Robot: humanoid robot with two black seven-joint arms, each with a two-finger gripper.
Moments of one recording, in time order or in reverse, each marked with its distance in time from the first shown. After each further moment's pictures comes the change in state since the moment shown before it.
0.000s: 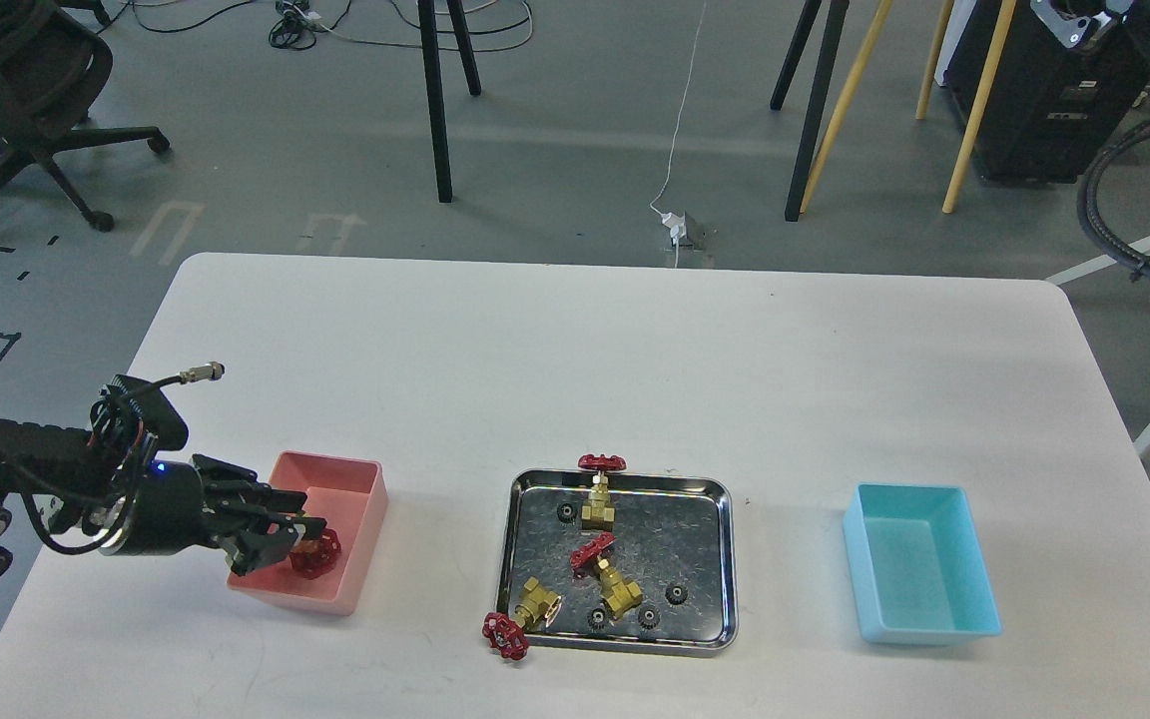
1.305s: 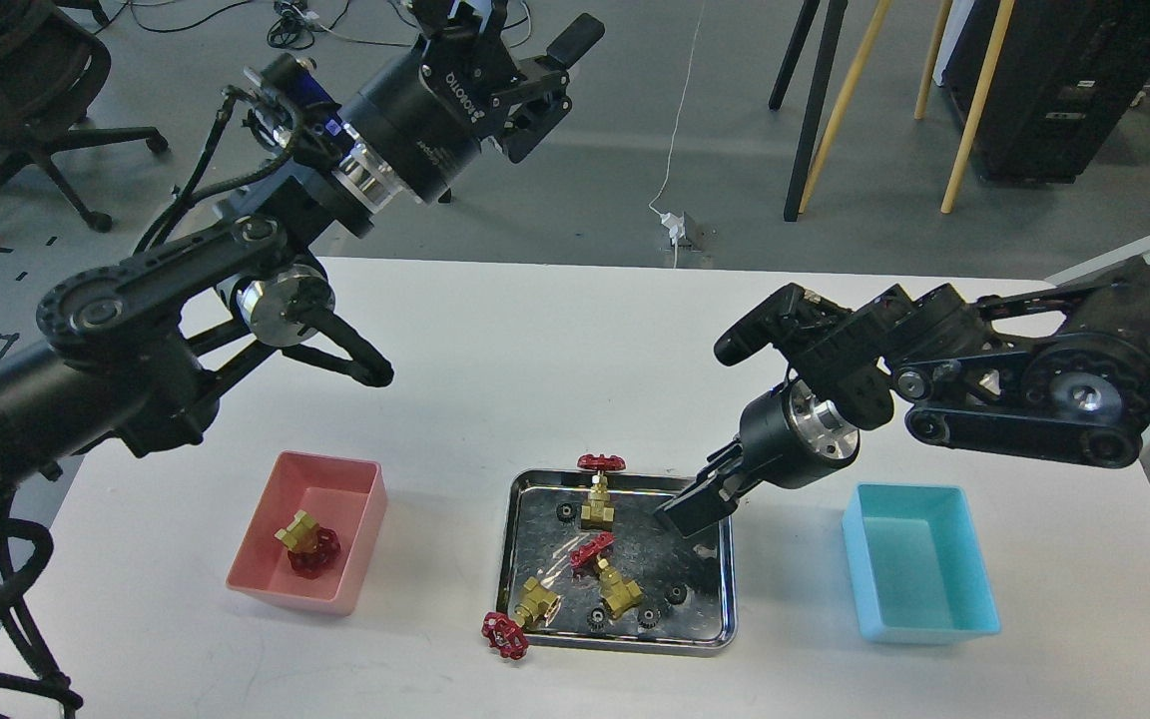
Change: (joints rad) left arm 0.161 -0.519 -1.089 0.035 -1.221 -0.304 0.000; right arm 0.303 0.153 -1.077 0.912 -1.405 0.000 0.009
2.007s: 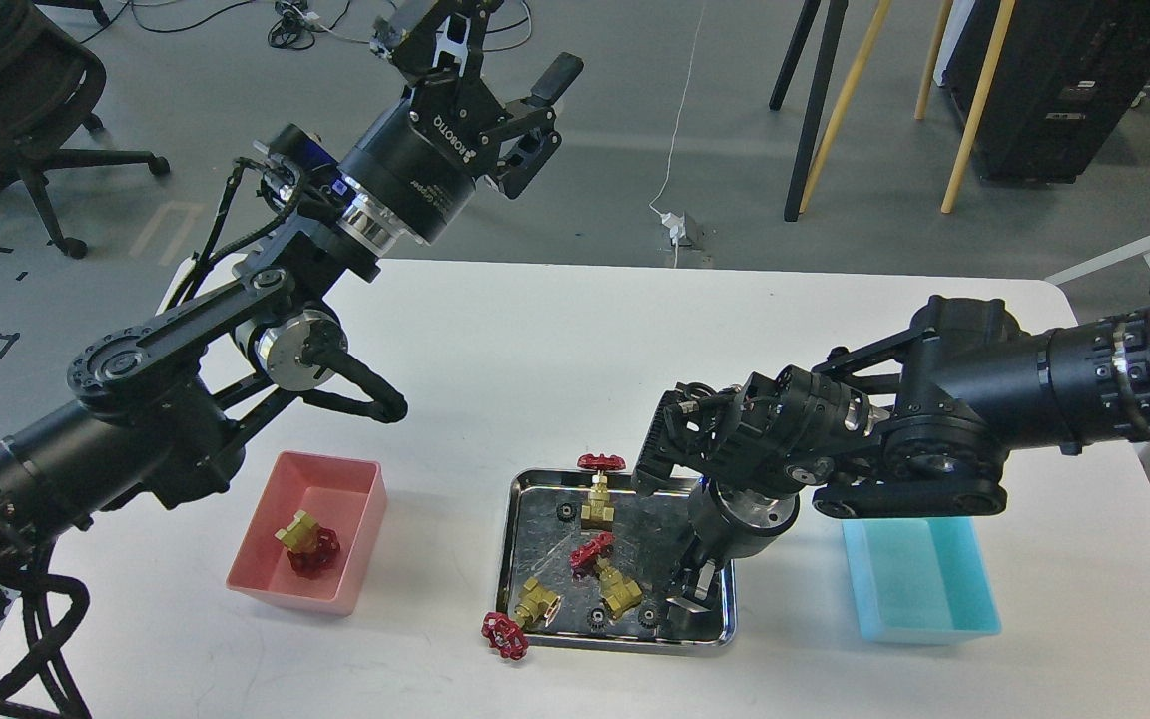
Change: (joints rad) left arm 0.117 -0.029 -0.074 -0.008 0.004 -0.002 0.000; right arm 0.016 0.259 -0.182 -0.084 -0.162 0.000 -0.008
